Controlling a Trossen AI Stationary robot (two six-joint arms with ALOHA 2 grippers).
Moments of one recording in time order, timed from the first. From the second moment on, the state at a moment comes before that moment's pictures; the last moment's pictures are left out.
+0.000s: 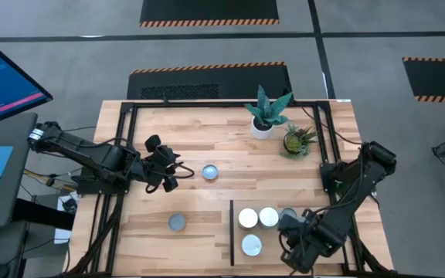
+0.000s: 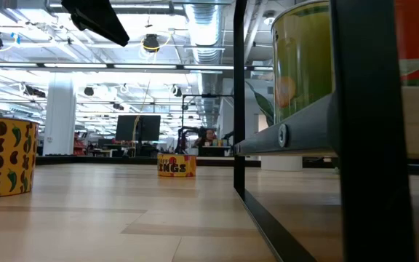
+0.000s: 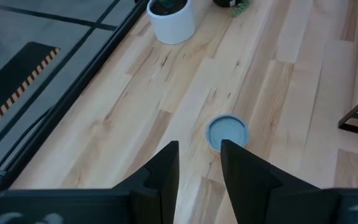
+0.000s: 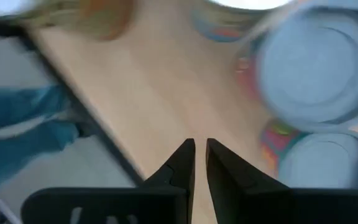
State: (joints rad) left arm -0.33 1.10 0.99 -0.79 -0.66 -0.47; right arm 0.85 1.71 1.49 -1.17 0.11 1.46
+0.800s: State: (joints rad) left arm -0.33 1.10 0.99 -0.79 -0.66 -0.51; right arm 0.77 1.71 1.66 -1.57 0.41 1.55
